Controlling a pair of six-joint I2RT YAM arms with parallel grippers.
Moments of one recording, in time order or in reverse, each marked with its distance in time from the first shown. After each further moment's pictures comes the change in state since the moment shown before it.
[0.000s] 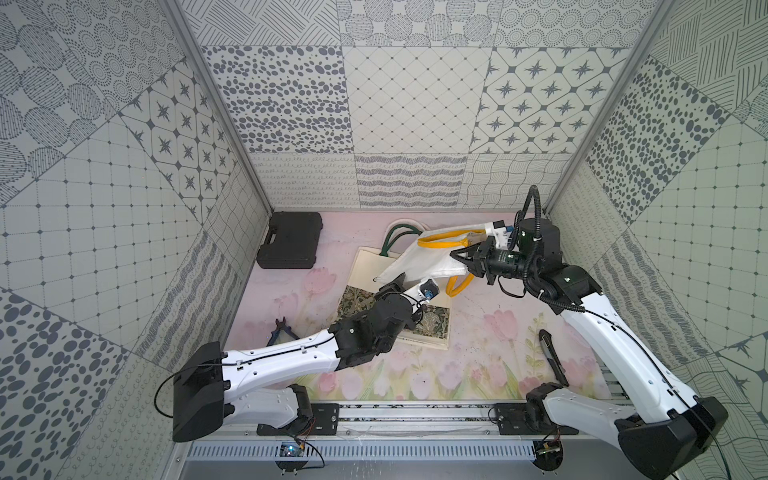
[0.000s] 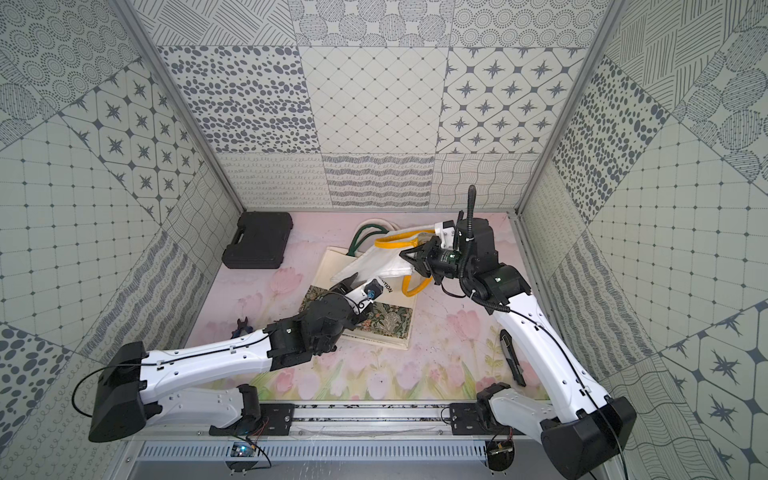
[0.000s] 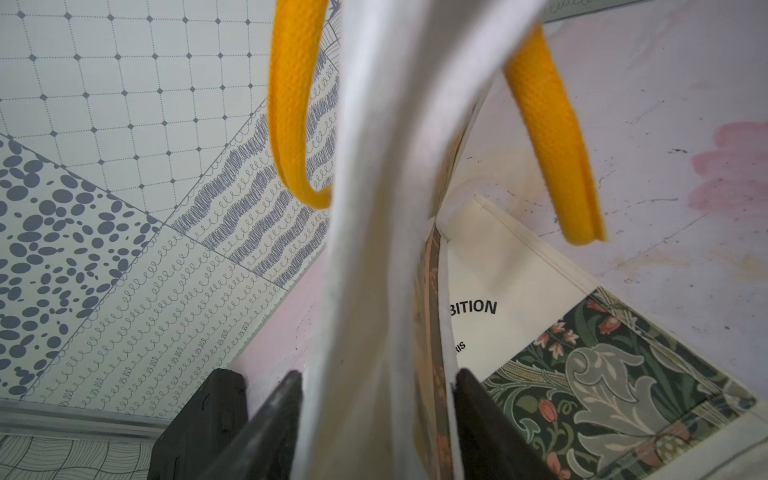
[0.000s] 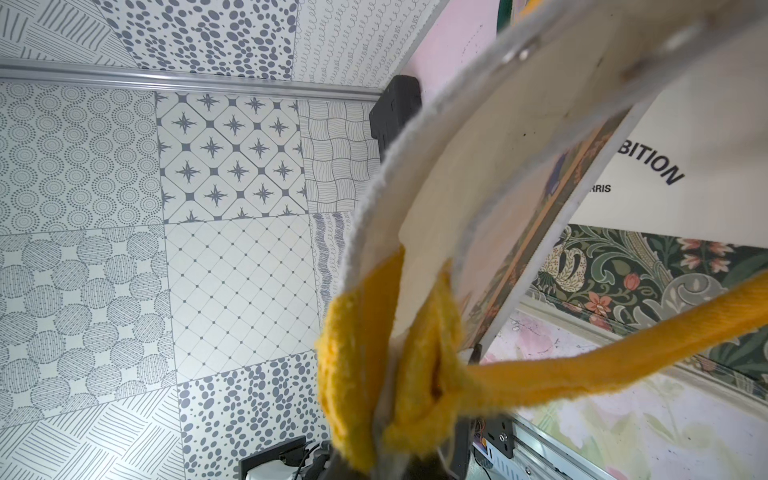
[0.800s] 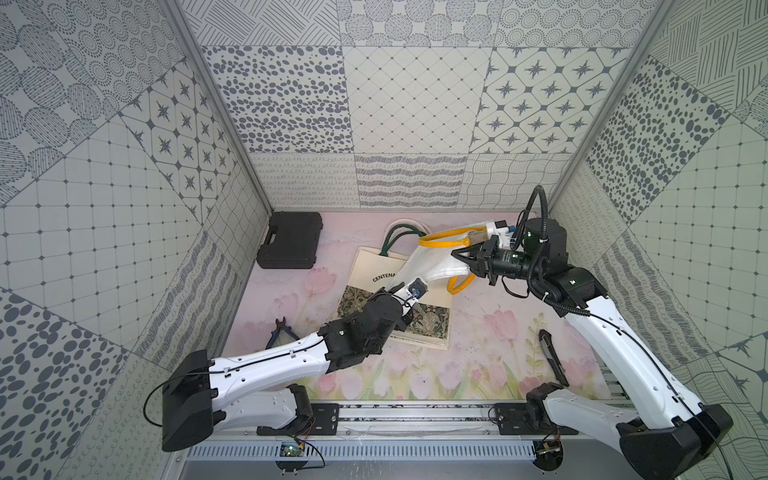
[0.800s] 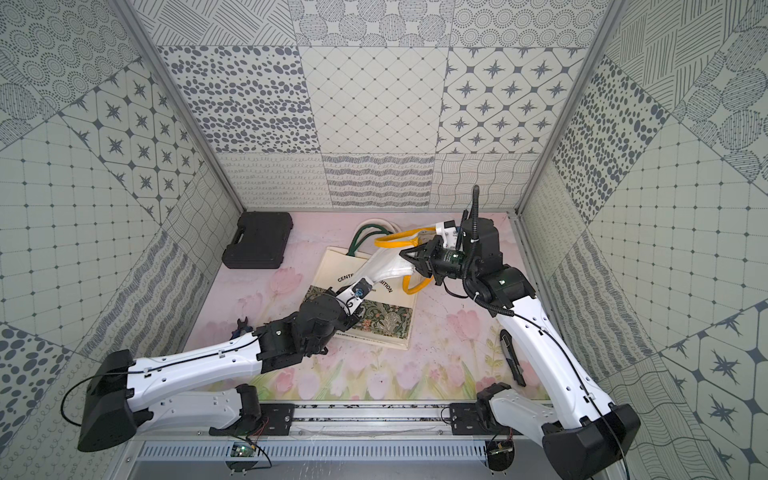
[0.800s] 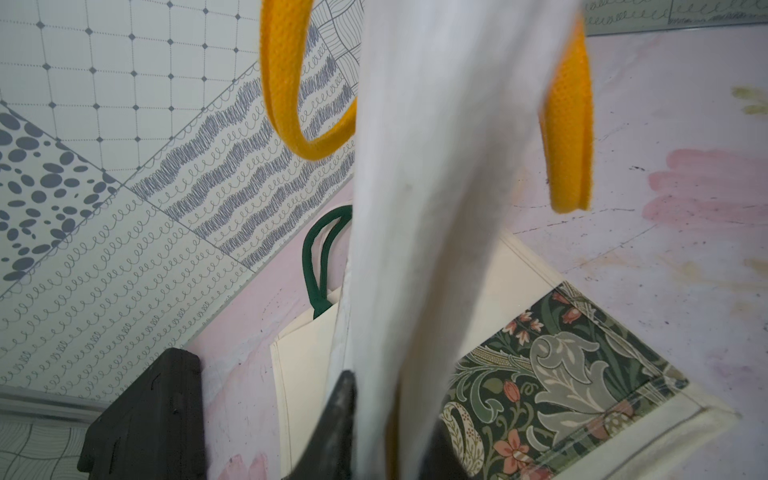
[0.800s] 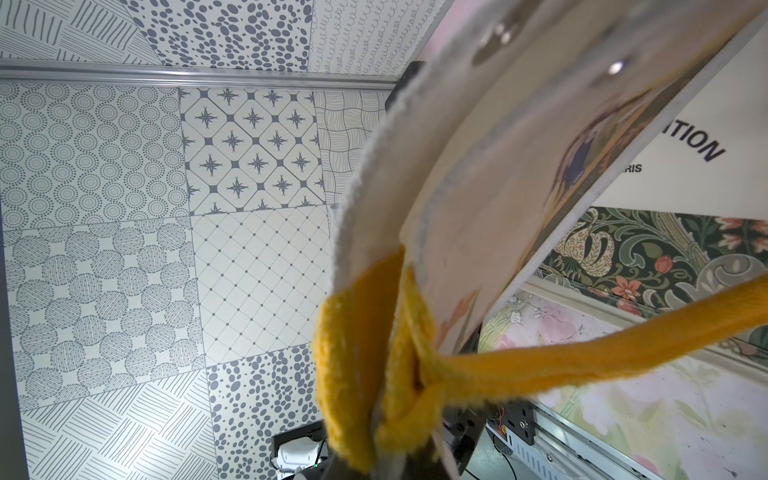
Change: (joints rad) left arm 0.039 -0.068 -0.040 -0.060 0.088 -0.143; right arm -0.011 -0.024 0.006 0.011 -0.039 0.043
